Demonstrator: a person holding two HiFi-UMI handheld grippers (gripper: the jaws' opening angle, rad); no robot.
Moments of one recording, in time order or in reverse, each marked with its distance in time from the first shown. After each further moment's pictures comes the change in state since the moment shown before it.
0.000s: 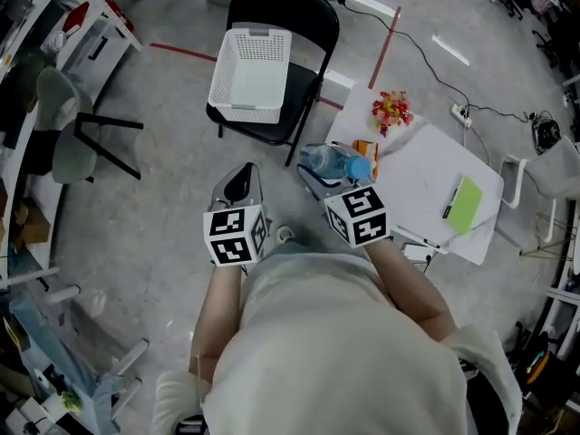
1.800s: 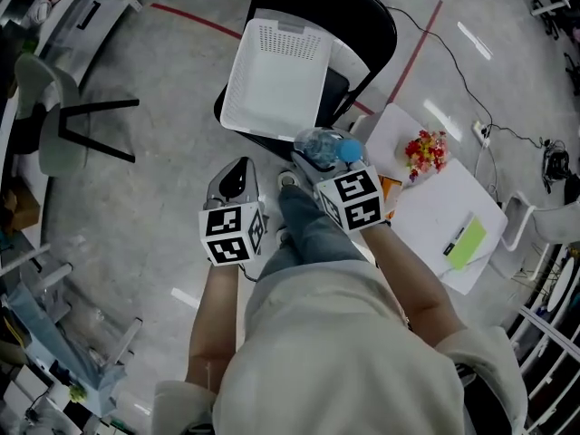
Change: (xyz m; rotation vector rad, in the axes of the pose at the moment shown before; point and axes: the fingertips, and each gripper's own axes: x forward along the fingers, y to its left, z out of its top) left arm 0.168 0.136 0.033 -0.117 0.123 0.101; right arm 0.242 -0.057 0.041 -0.030 0.179 0.117
